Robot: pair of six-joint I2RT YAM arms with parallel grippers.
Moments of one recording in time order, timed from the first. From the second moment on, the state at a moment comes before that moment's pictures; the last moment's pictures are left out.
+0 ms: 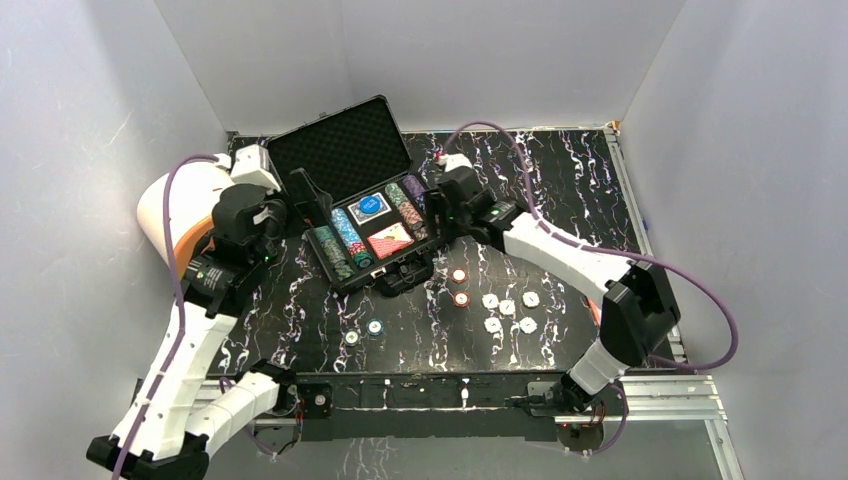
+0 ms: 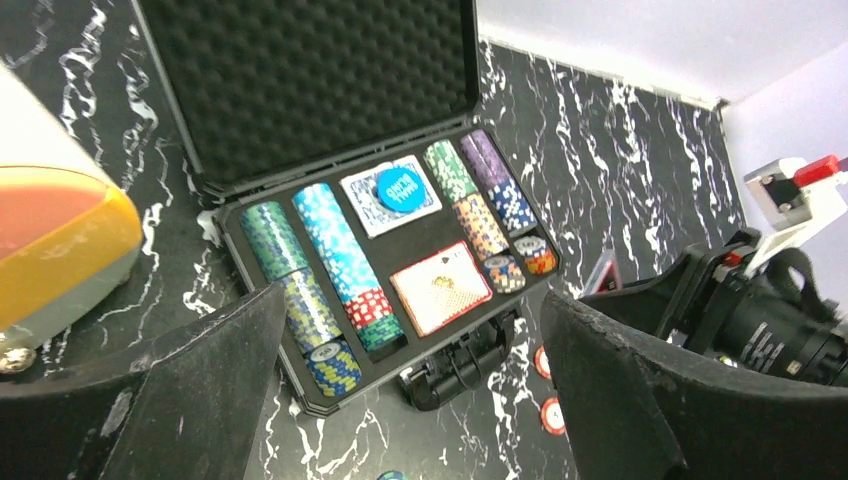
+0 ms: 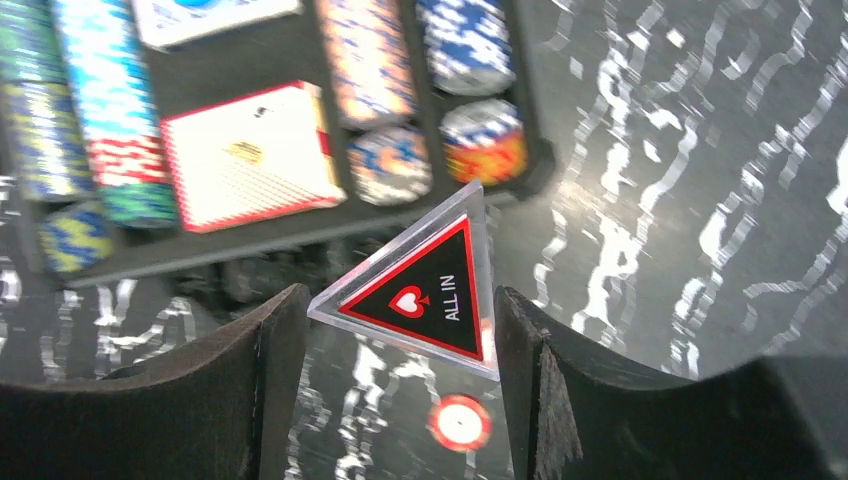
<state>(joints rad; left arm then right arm) -0.36 0.88 1.14 -0.61 -0.19 -0.46 0.74 1.57 1.25 -0.46 0.18 0.39</state>
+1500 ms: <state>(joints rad) -0.36 0.81 1.18 -0.69 -0.35 -0.48 0.96 2.09 1.74 -0.55 0.30 0.33</state>
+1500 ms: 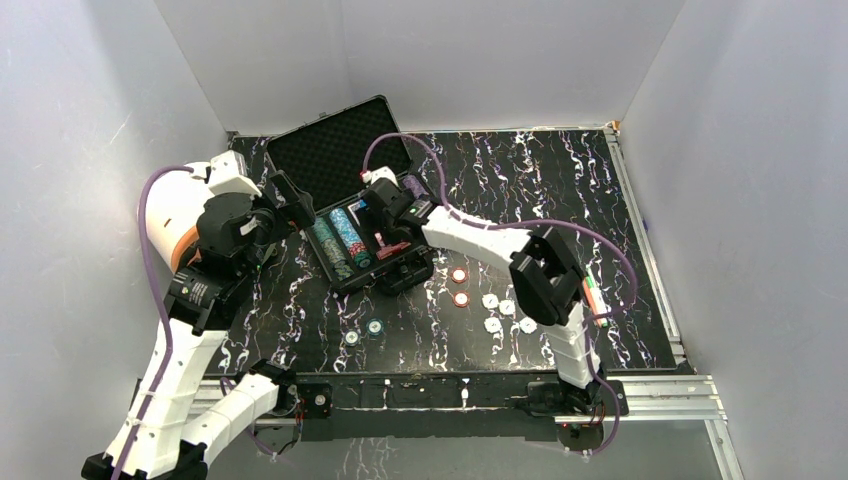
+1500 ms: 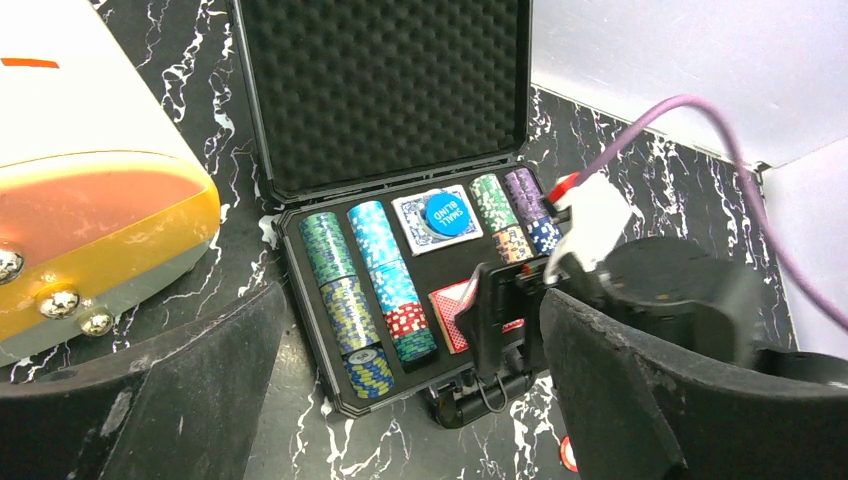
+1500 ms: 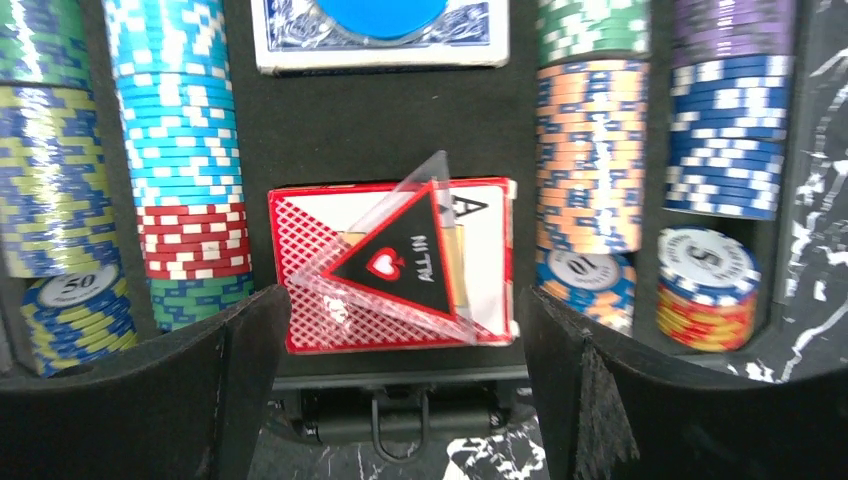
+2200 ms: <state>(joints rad) -0.36 0.82 1.16 -0.69 -0.33 -0.50 0.36 1.52 1.10 -0.53 0.37 0.49</state>
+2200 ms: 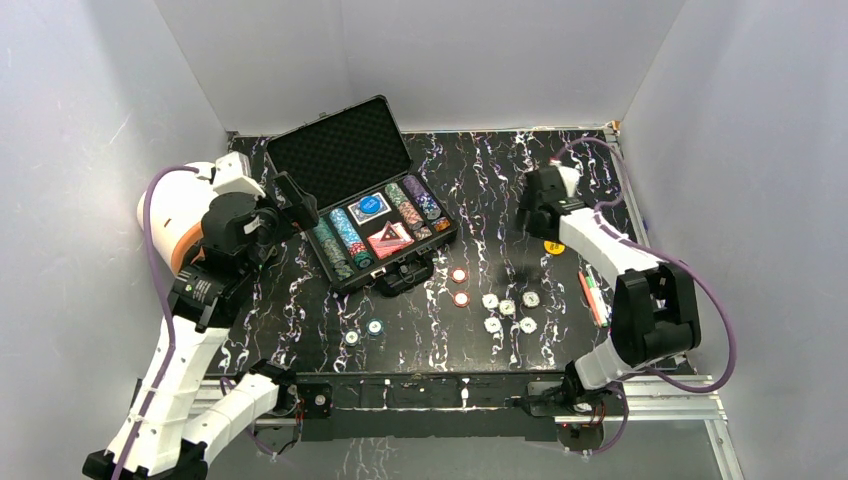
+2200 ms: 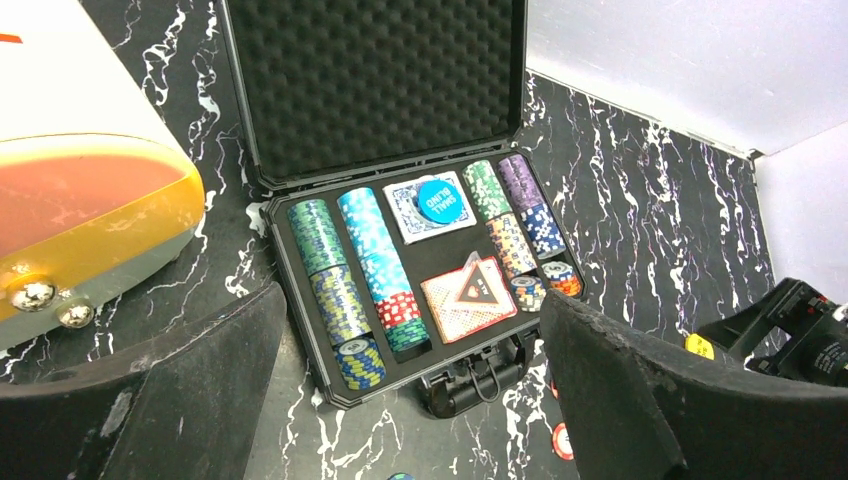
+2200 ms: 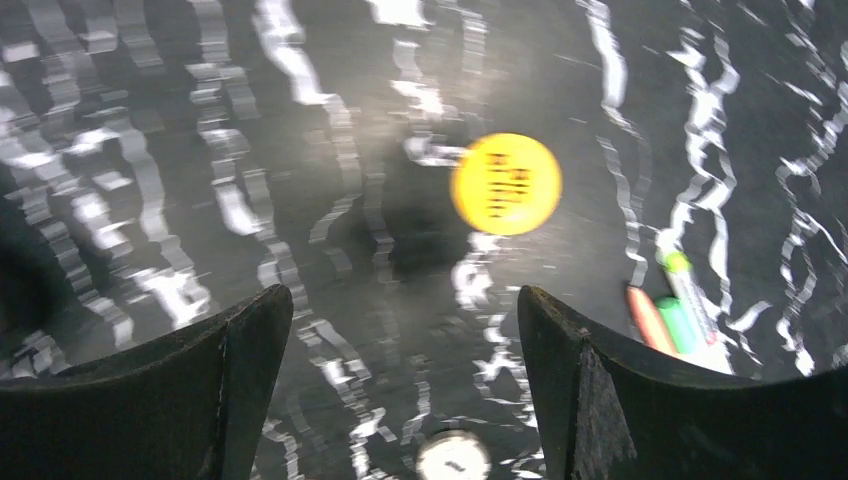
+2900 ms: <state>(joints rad) -0.36 0.84 1.15 -0.69 -0.31 -0.51 0.09 1.70 1.00 -0.45 0.27 0.54</state>
